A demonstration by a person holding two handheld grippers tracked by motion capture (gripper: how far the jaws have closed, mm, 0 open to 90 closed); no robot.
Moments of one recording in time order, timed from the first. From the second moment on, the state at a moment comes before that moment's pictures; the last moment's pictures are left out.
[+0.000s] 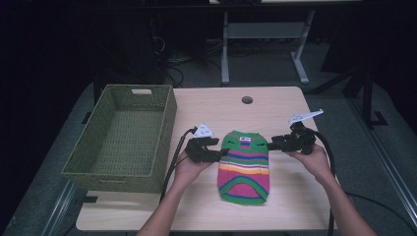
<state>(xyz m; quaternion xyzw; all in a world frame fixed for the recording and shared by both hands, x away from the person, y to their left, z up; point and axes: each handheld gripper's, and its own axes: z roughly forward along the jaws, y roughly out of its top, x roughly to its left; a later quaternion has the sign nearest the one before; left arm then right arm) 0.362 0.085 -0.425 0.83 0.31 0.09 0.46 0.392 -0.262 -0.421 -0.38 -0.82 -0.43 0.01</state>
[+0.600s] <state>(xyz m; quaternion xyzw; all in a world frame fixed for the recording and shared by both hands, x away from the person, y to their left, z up) 0.343 0.090 -0.427 0.82 0.32 0.08 0.46 0.378 -0.277 -0.425 -0.38 -0.82 -0.43 0.02</state>
